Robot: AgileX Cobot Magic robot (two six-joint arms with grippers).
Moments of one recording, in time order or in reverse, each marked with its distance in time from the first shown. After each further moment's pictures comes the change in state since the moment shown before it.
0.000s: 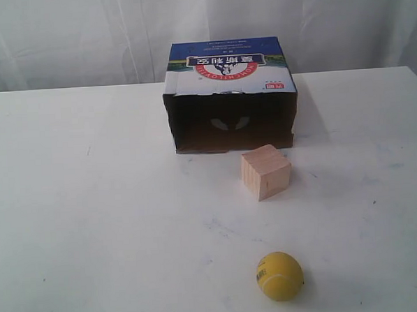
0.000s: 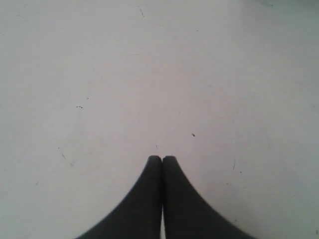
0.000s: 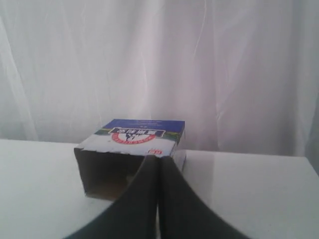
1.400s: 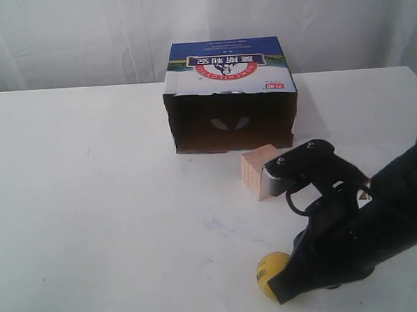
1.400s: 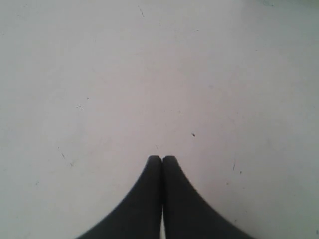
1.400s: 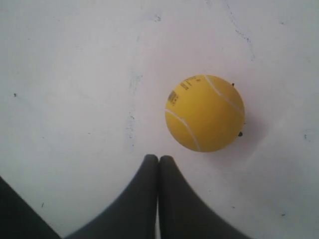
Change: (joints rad) left arm 0.000 0.000 0.000 0.000 0.000 0.000; right arm 0.295 1.262 -0.179 0.438 0.180 -0.418
